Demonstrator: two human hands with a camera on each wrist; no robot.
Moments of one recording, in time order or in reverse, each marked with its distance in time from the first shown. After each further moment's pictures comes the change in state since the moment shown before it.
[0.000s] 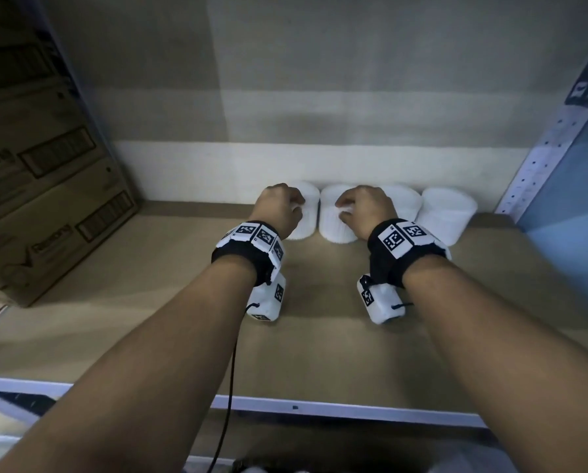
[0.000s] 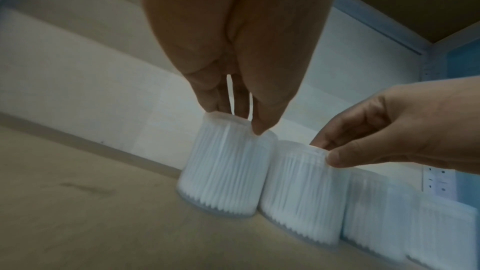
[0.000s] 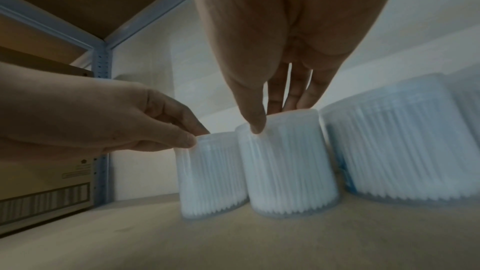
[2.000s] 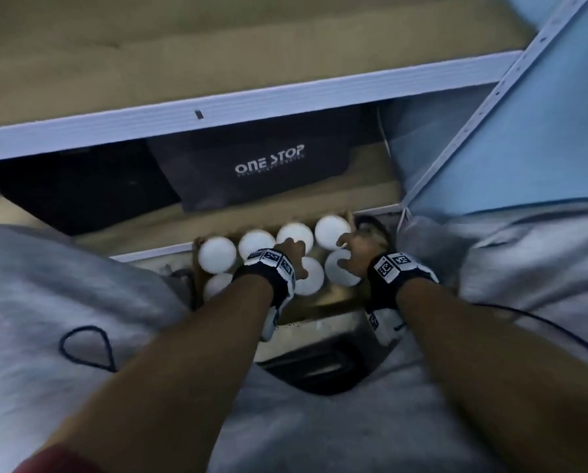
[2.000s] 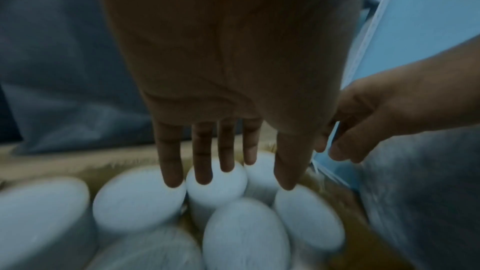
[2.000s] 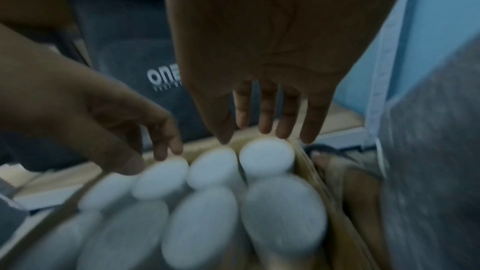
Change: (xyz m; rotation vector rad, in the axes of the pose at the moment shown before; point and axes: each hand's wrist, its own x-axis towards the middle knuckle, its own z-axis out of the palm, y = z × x) left_hand -0.406 0.022 0.230 0.267 -1.153 0.046; right_hand -0.455 0.128 0.154 -0.073 -0.776 0.494
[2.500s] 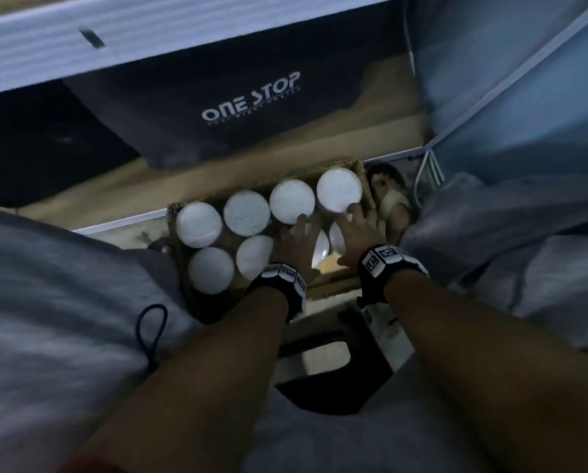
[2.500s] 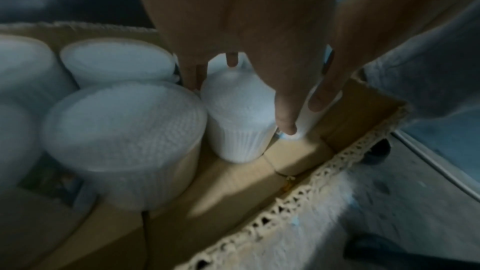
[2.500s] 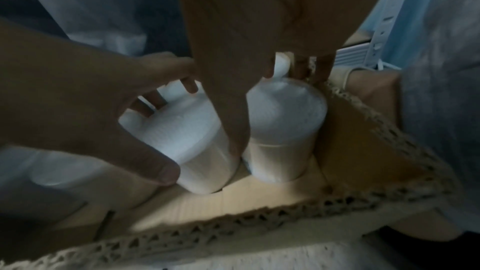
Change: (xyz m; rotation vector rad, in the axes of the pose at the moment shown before) left_hand 0.053 -0.003 0.082 0.106 0.091 0.015; right_hand 0.045 0.012 0.069 -0.211 -0.107 0.035
